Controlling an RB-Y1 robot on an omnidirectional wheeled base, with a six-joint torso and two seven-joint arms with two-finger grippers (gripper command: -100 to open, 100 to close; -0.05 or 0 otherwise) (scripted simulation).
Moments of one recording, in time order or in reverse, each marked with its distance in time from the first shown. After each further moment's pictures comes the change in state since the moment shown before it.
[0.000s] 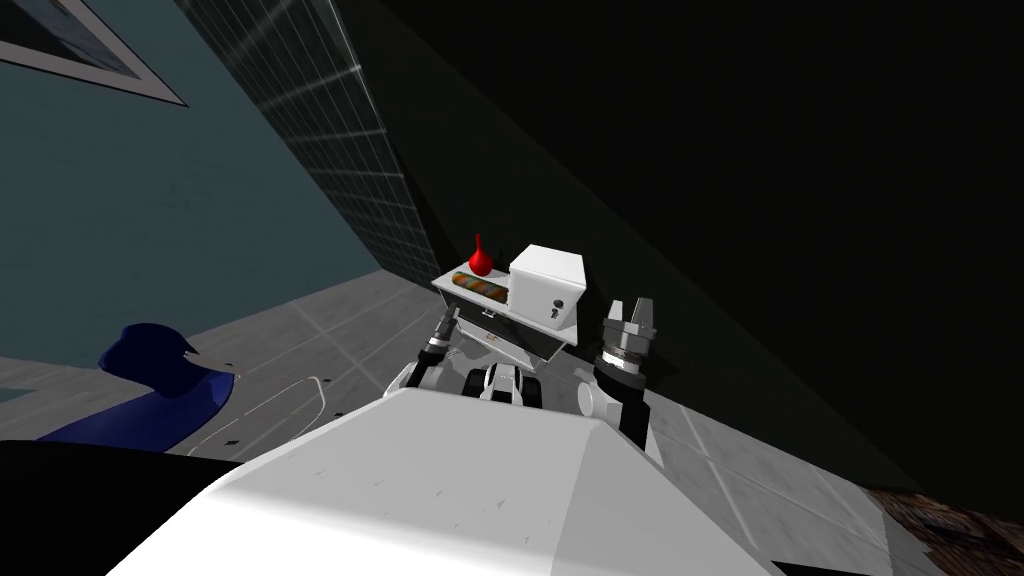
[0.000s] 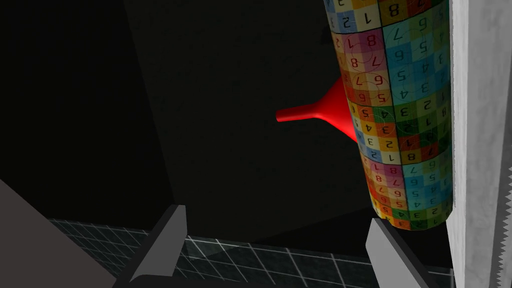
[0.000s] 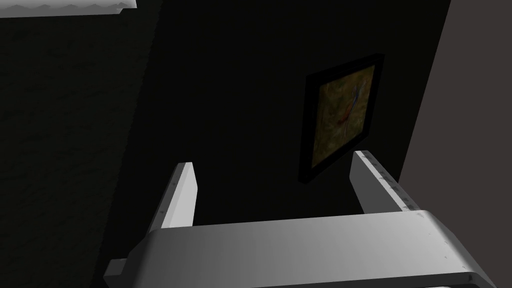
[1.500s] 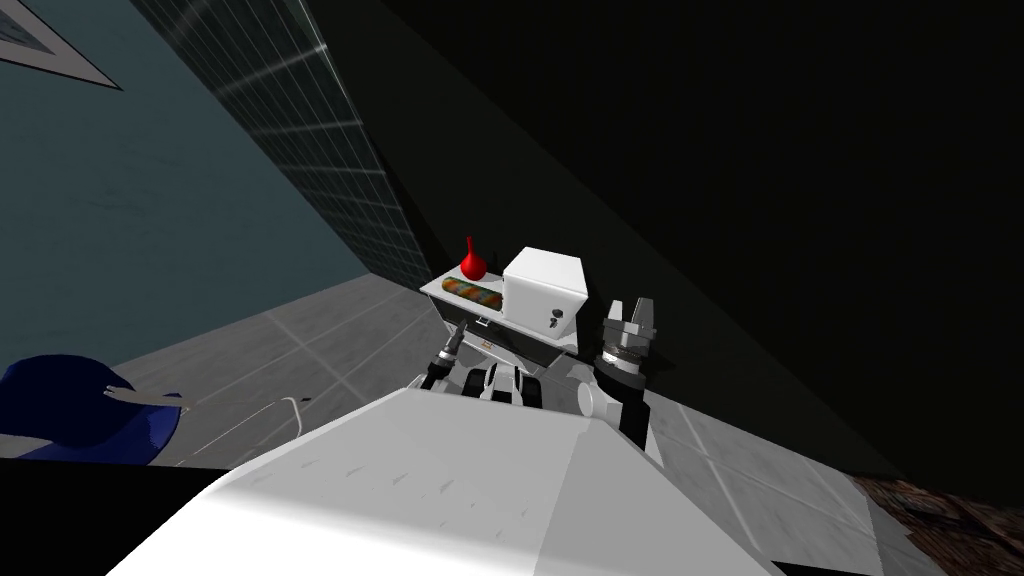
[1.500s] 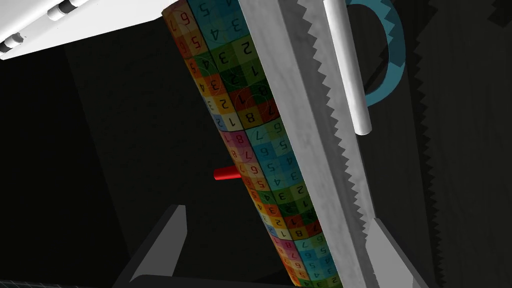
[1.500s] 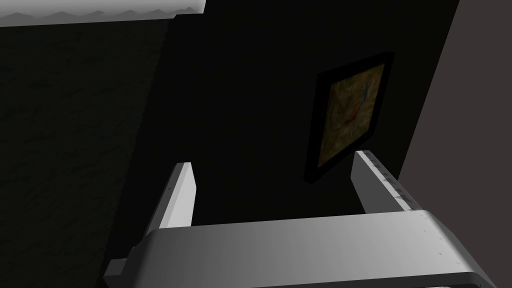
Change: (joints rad) left arm -0.115 -0.023 -0.037 0.452 -0.040 -0.227 -0.076; right arm 0.000 0.000 0.000 0.000 0.000 0.000 0.000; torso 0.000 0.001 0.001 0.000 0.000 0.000
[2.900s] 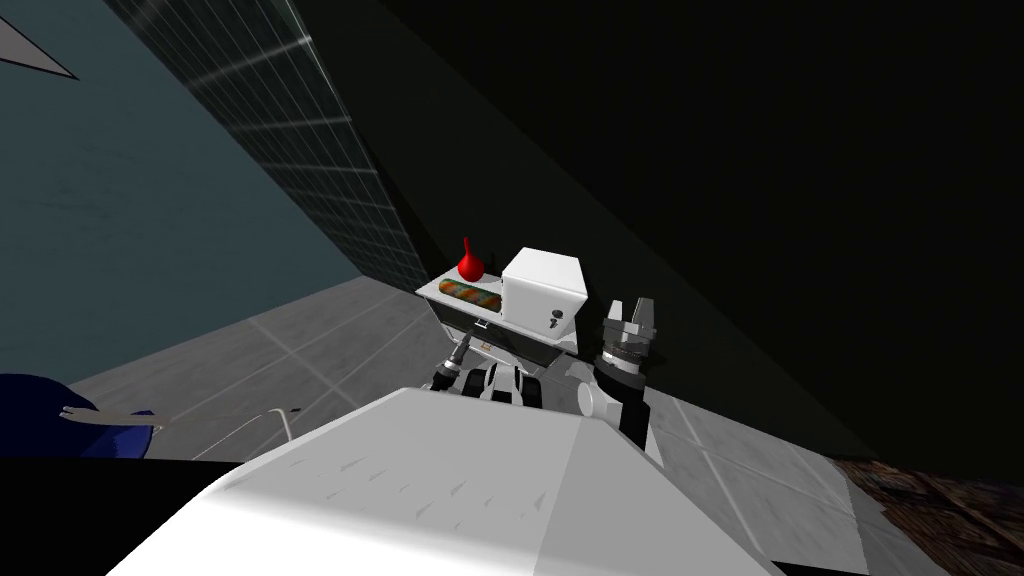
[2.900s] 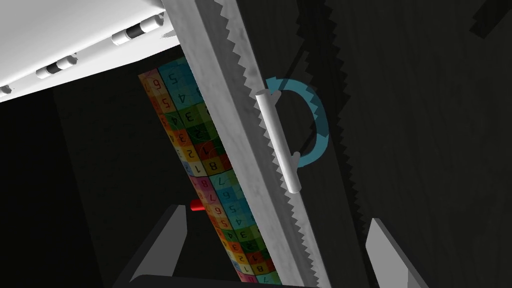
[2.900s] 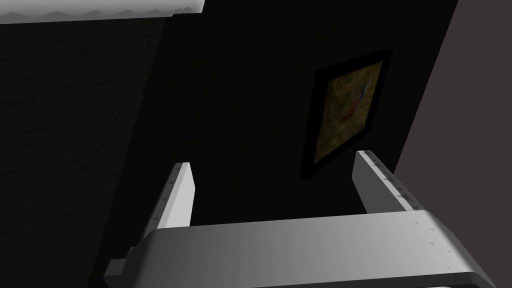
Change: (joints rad) left arm -0.064 -0.041 -0.023 0.262 -0.024 -0.130 -0.044; right arm 0.000 0.000 0.000 0.000 0.000 0.000 0.000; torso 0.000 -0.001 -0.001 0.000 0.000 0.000
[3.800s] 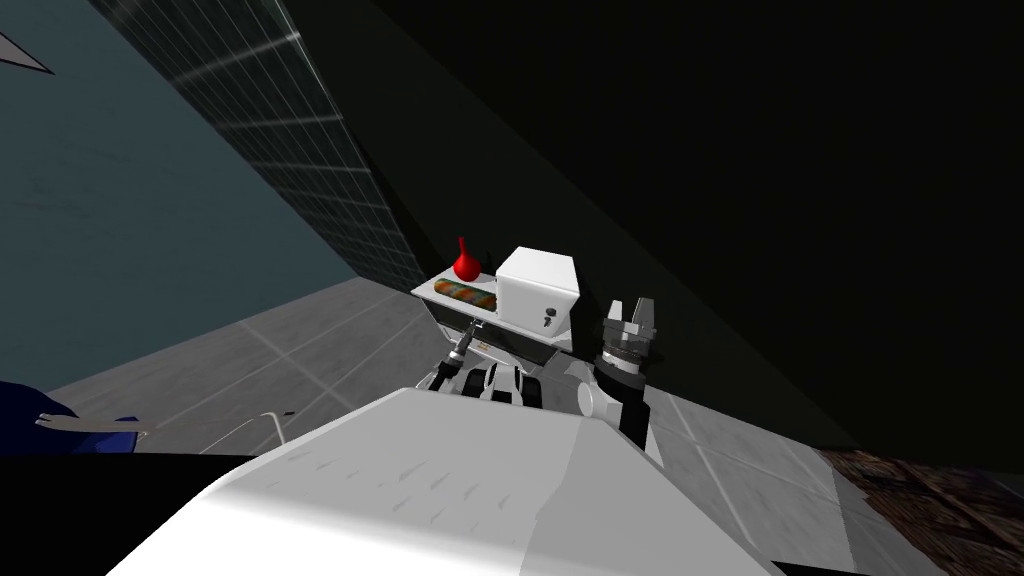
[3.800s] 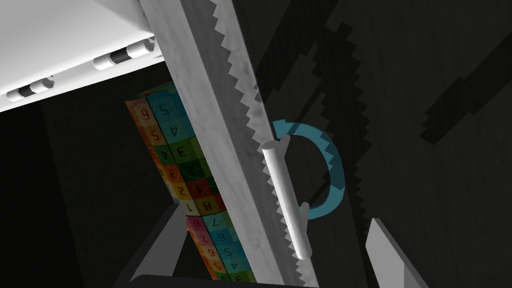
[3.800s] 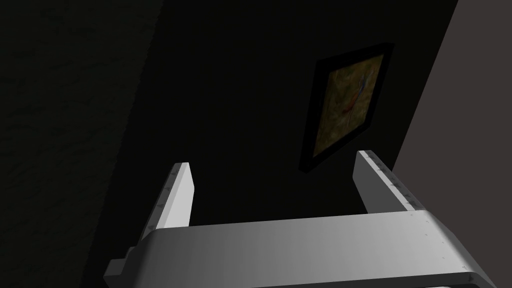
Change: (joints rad) left arm -0.066 0.003 -0.004 -0.016 0.011 0.092 0.037; right arm 0.000 0.000 0.000 0.000 0.000 0.000 0.000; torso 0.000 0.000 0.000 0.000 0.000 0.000
